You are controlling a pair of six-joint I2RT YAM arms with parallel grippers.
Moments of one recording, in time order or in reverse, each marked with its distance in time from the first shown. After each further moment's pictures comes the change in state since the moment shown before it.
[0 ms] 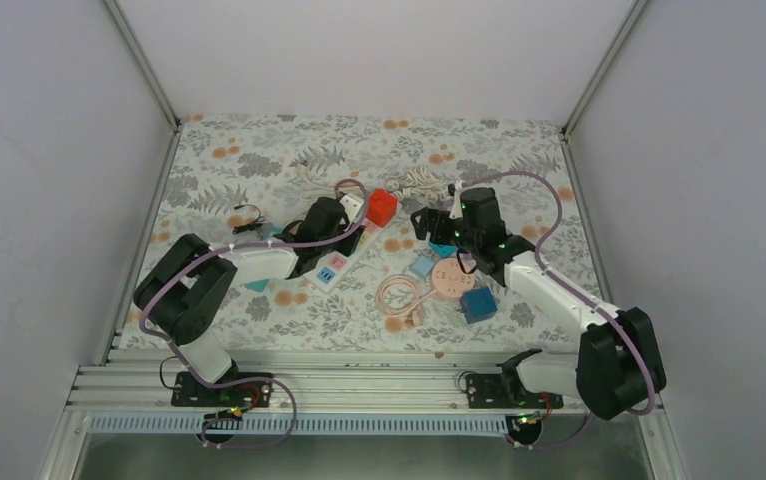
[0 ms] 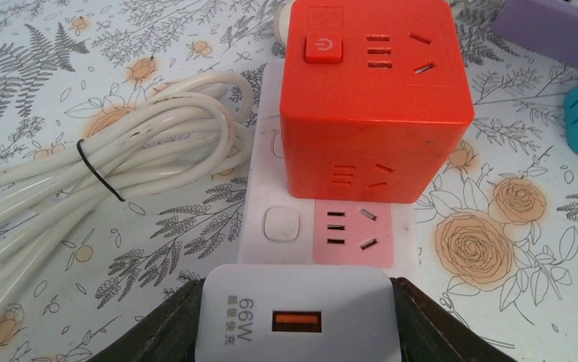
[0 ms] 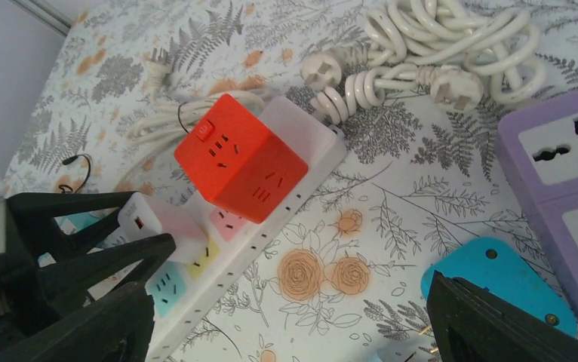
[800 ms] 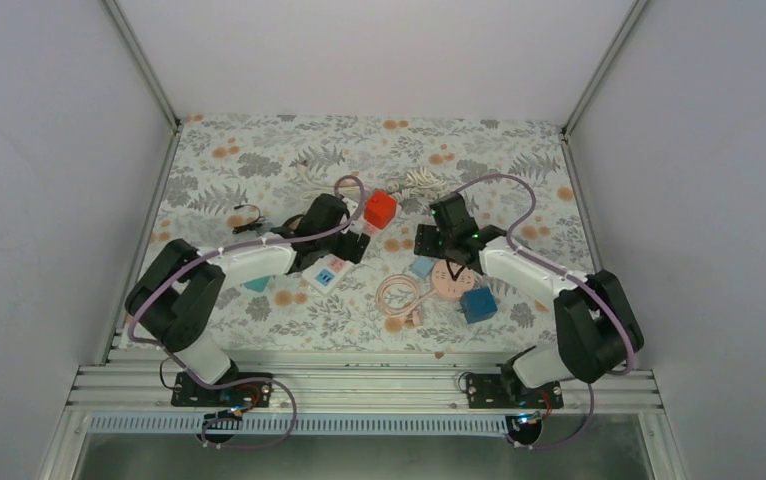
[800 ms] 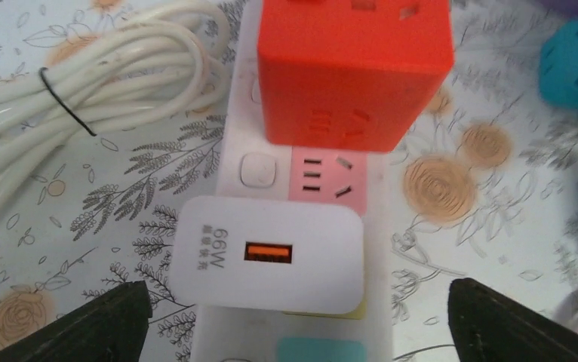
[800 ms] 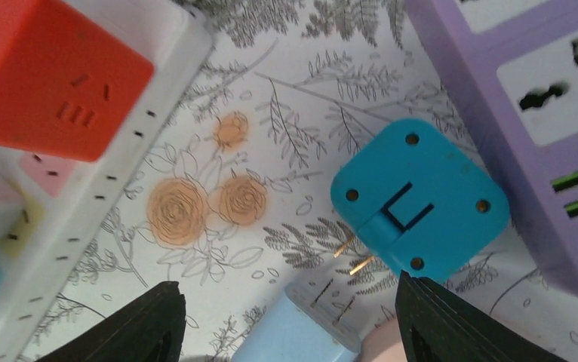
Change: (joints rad) left arm -0.002 -0.045 0.048 -0.214 0.037 -0.052; right arm 0.090 0.194 0.085 -0.226 0.216 0.073
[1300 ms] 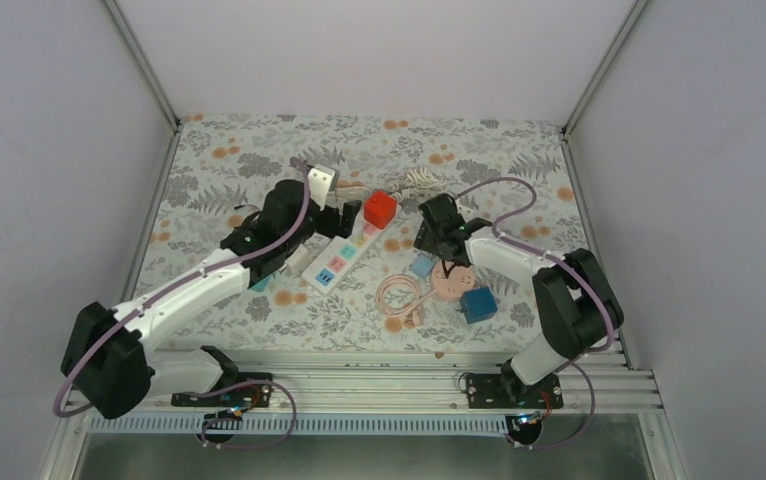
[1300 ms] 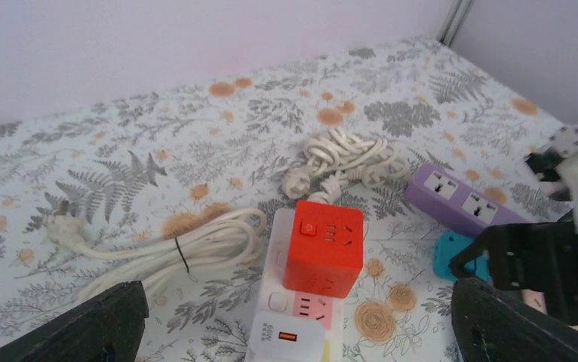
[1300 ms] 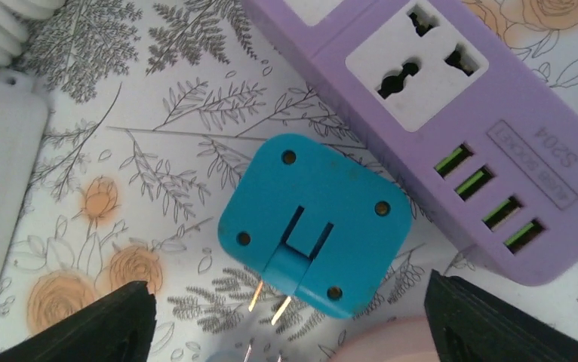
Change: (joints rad) left arm 0.008 -0.383 0.008 -0.022 -0.047 -0.069; right arm 0.022 0.133 0.059 -0.087 0.215 0.247
